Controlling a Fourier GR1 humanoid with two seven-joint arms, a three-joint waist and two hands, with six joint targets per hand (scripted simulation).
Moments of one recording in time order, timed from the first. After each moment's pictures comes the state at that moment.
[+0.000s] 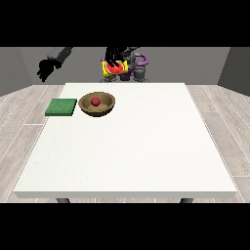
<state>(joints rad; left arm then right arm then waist) -1.09 0.02 -0.71 -0.74 -1.35 0.05 0.41 -0.44 -0.42 -0.33 -0.67 -0.21 0.36 -0.40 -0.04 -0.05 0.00</state>
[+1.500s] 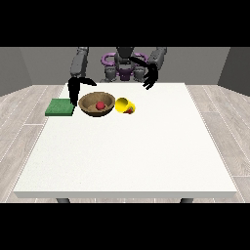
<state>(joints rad) -0.46 0.02 -0.18 -1.20 -0.20 0.34 -0.05 -0.56 -0.16 -0.26 -0.76 -0.22 0.07 -0.17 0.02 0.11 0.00</state>
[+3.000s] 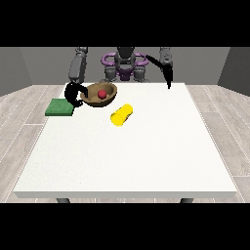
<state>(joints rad) -0.37 0.10 -0.06 -1.22 -0.13 0.16 -0.19 -0.56 -0.22 -0.33 -0.60 -0.29 -0.08 -0.09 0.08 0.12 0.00</state>
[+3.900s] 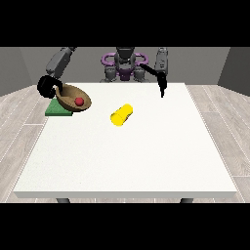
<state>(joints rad) -0.39 0.04 -0.04 -1.15 -0.18 0.22 -0.27 -0.57 -0.49 -0.39 -0.60 -0.36 0.11 0.05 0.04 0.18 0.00</state>
